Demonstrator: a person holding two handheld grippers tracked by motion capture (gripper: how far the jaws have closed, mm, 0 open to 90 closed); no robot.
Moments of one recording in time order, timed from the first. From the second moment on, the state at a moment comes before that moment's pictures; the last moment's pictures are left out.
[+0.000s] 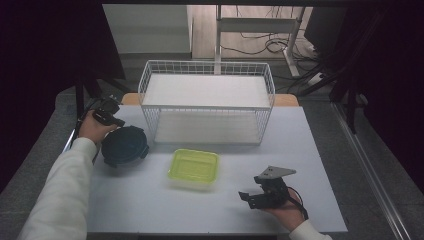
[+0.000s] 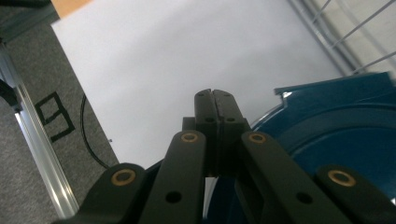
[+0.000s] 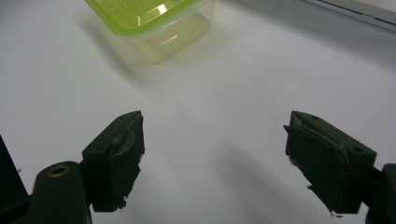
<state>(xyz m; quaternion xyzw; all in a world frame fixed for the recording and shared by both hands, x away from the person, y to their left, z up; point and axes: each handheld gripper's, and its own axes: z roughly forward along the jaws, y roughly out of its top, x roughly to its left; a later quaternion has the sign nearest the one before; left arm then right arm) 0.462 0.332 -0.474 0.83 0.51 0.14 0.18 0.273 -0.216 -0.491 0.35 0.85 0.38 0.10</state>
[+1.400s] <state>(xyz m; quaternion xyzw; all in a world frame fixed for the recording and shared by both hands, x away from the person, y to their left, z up) 0.408 0.298 -0.486 0.87 0.44 0.08 0.21 0.270 -0.221 -0.487 0.36 0.85 0.38 0.11</state>
